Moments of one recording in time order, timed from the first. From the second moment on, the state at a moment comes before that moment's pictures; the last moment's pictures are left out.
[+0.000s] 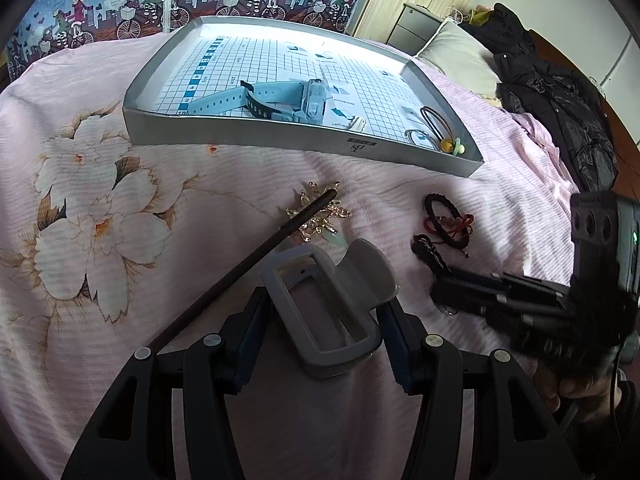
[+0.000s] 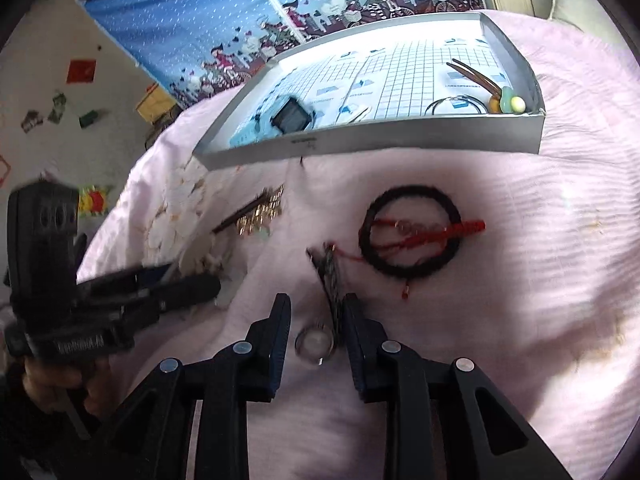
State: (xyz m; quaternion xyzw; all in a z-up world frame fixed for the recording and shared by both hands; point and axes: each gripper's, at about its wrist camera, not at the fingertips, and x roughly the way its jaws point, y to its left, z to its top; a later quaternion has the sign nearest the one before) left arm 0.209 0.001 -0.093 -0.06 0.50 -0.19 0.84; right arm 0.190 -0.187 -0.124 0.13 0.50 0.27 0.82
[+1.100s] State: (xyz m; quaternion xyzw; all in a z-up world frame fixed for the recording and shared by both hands) left arm 0.313 -0.059 -0.052 -0.05 0.36 -0.21 0.91; right arm 0.260 -0.239 -0.078 0.07 0.34 0.16 0.92
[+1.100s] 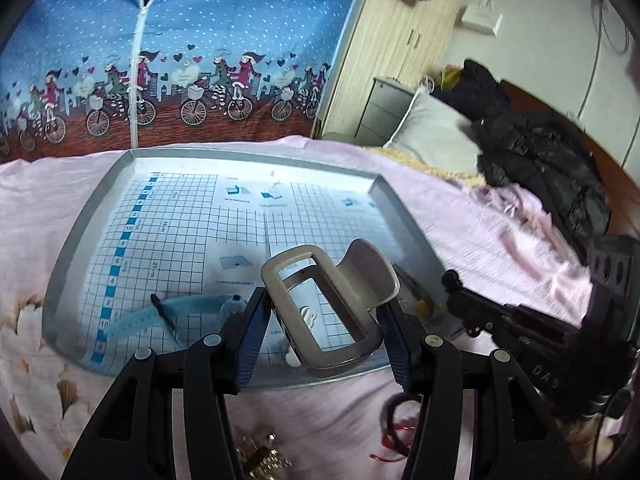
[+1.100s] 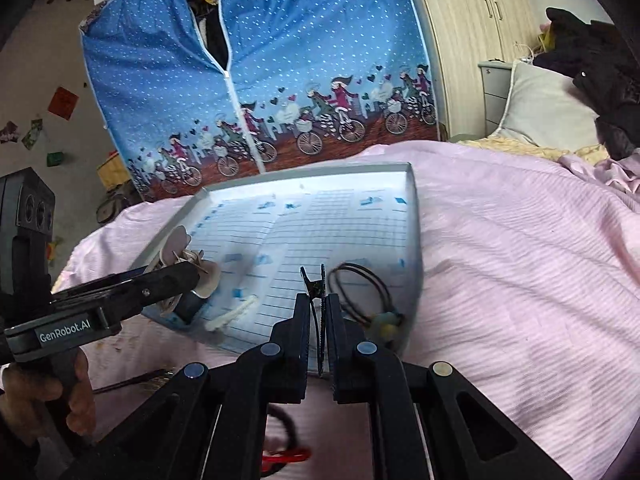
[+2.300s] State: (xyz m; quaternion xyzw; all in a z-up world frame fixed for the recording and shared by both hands) left arm 0.234 -0.027 0.017 -0.06 0.26 -0.17 0.95; right arm 0.191 -0.249 -0.009 0.05 0.23 0.15 0.96
